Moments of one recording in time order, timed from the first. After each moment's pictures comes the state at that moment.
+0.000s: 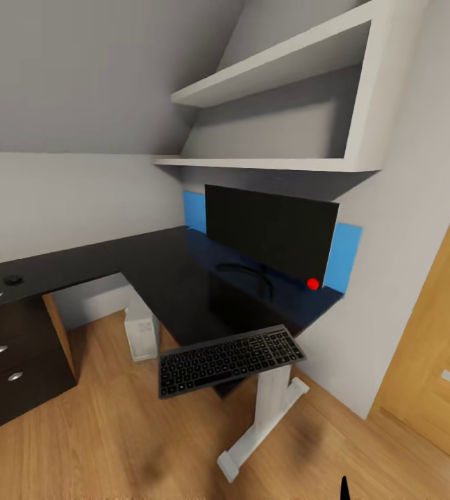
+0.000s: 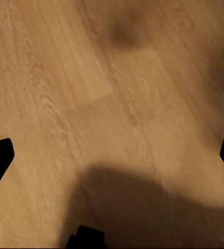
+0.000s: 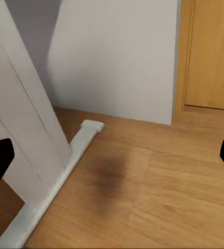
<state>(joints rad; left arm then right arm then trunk) -0.01 0.02 -0.09 -0.49 0.34 -0.20 0.12 -0.17 -0.03 -0.04 -0.28 -0.46 -0.90 0.02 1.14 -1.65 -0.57</state>
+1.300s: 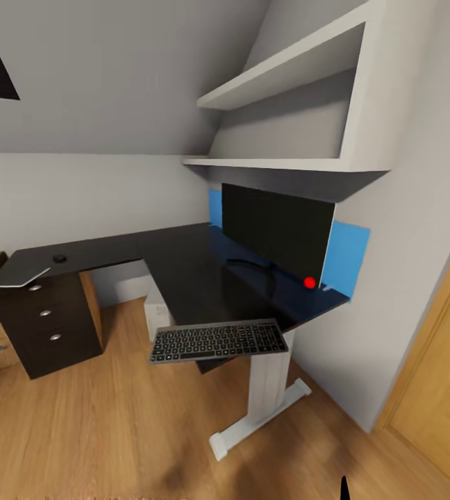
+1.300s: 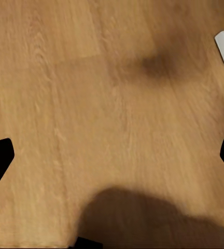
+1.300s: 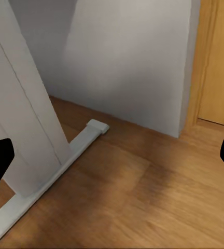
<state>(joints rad) -0.01 0.02 -0.10 -0.48 0.34 -0.25 0.12 -0.17 -0.04 -0.03 -0.28 -0.45 -0.91 0.02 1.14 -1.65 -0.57</state>
